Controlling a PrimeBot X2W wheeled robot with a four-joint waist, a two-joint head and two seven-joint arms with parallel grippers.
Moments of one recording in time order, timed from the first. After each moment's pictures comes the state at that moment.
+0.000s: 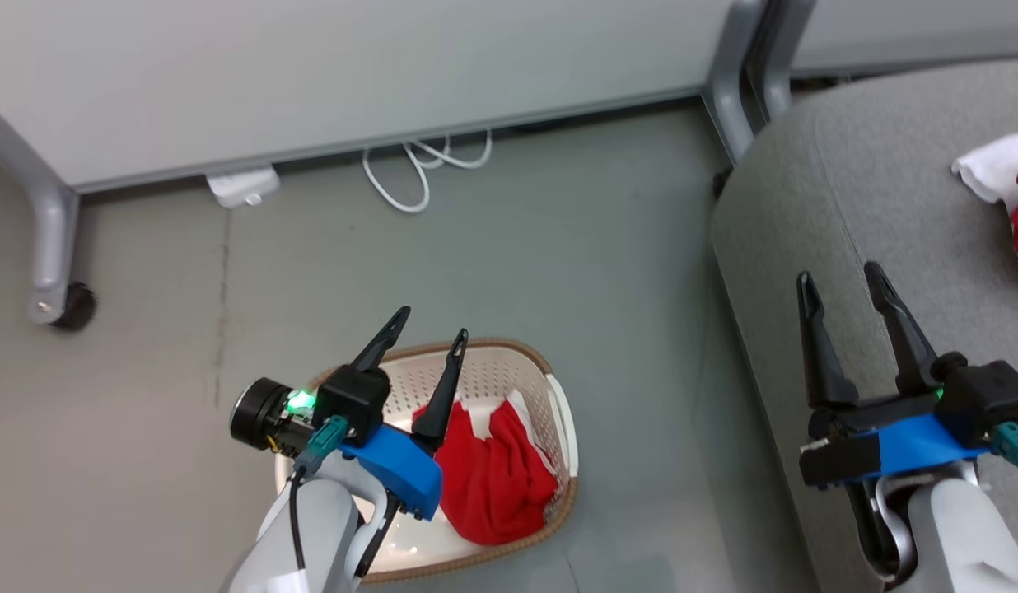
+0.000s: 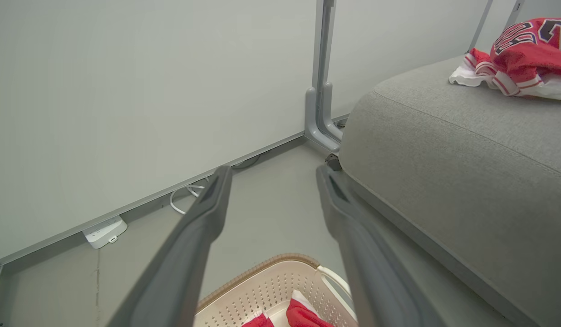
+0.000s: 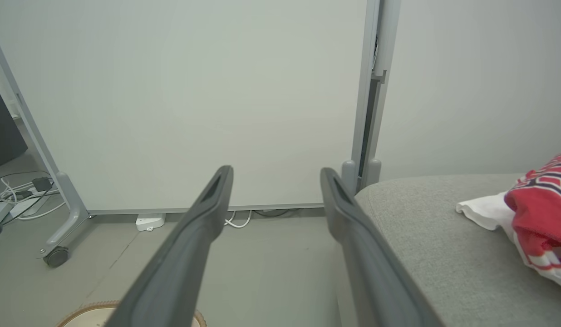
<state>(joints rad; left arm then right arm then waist) -0.38 0.10 -0.41 0.52 -0.17 -0.13 -0.26 -0.23 -0.11 0.00 0.19 0.15 0.13 -0.26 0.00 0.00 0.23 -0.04</state>
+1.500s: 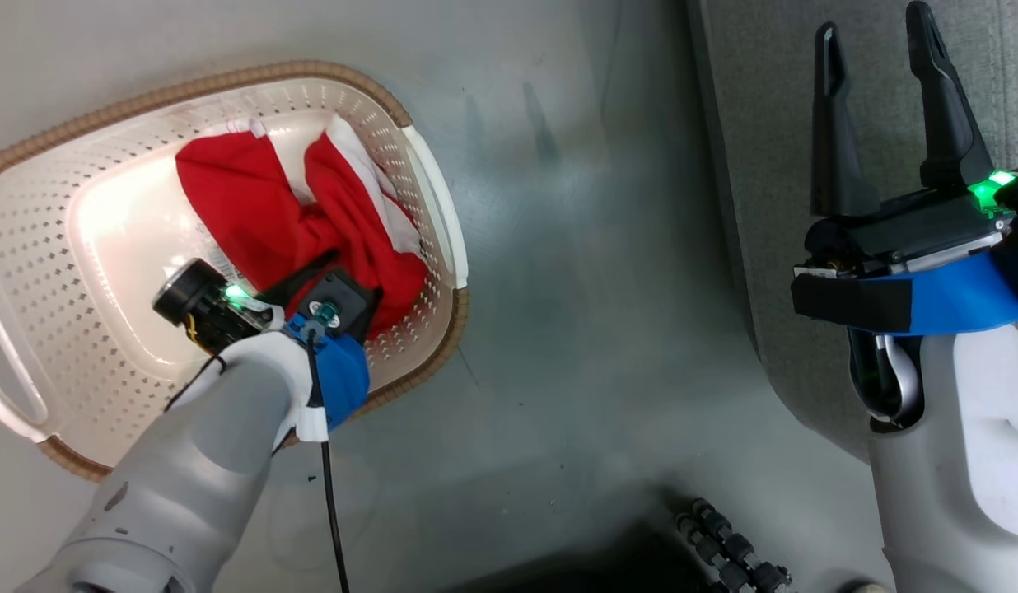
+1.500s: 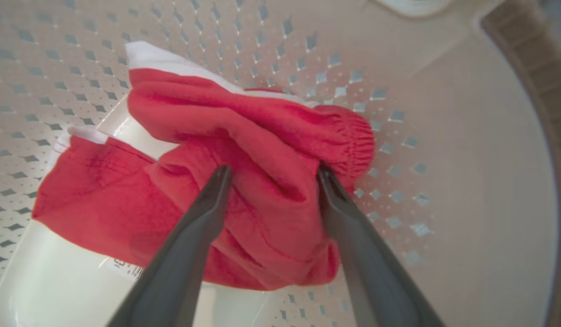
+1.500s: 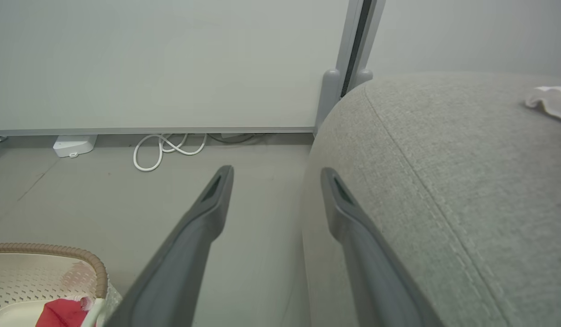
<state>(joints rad) -0.88 0.19 -0.95 1.17 -0.28 -0.13 -0.26 -0.55 -0.07 0.03 0.05 0.13 0.13 -0.26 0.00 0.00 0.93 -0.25</state>
